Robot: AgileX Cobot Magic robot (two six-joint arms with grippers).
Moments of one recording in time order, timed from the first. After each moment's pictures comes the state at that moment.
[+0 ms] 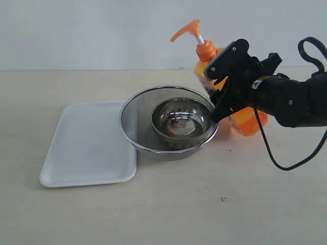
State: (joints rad) left arm -0.35 0.62 -0.49 -1.73 0.07 1.80; right arm 0.42 1.77 -0.85 0.27 -0.43 -0.80
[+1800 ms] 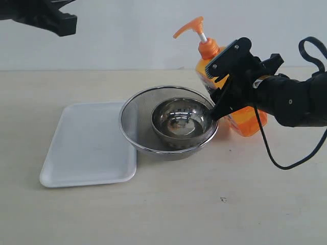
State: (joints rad) left arm -0.35 1.26 -0.95 -1.74 0.23 2.06; right arm 0.42 1.77 -0.85 0.29 -0.43 -0.78
